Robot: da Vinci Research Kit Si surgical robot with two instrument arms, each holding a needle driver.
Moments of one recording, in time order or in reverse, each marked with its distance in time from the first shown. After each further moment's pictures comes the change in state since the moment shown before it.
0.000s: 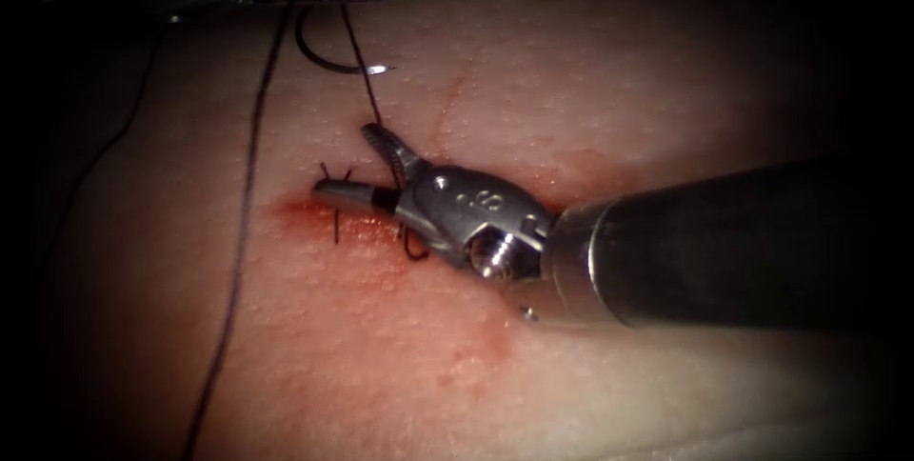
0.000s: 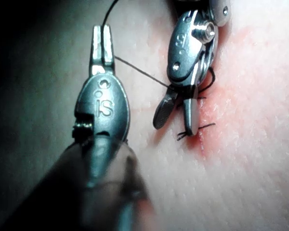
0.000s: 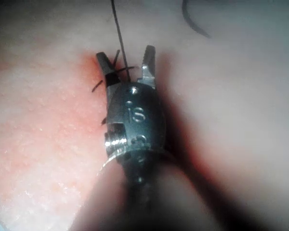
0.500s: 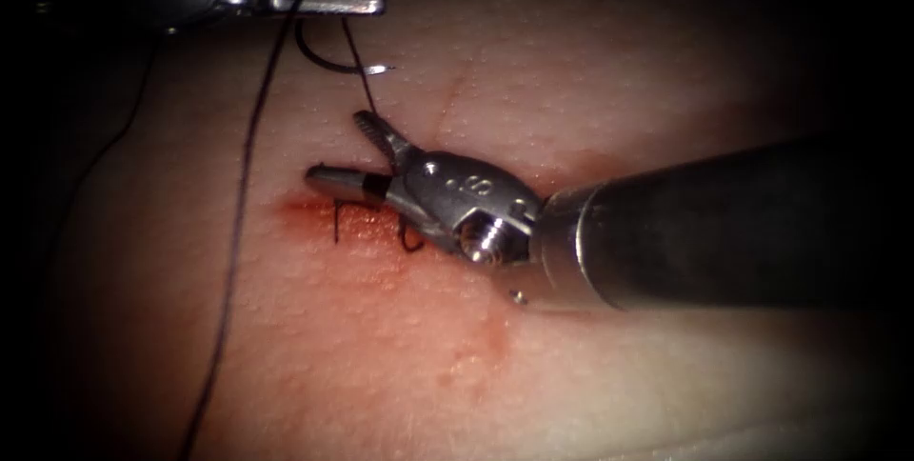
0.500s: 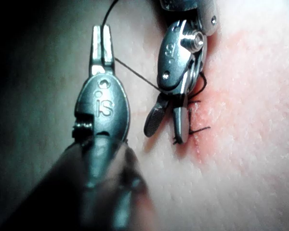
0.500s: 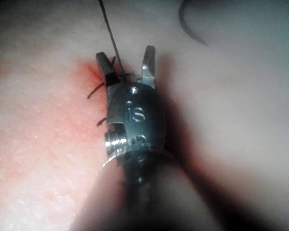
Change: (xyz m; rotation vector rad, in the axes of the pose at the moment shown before) right arm 0.000 0.000 0.001 -0.005 0.007 -0.002; left arm 0.001 0.001 0.000 -0.009 0.008 0.006
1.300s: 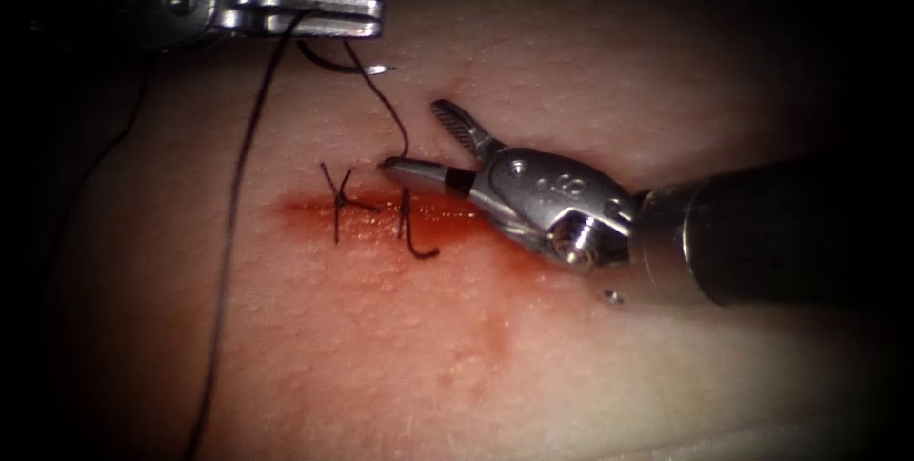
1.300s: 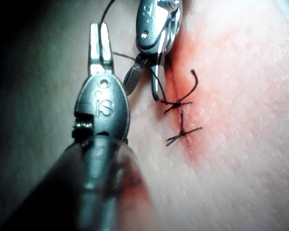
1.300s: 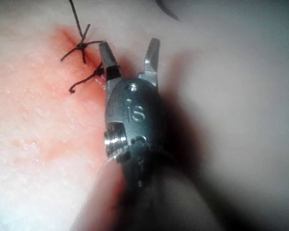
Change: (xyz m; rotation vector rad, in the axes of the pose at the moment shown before) right arm 0.002 0.006 -0.007 0.008 0.049 -0.114; left arm 0.002 0.002 0.001 -0.030 0.052 0.020
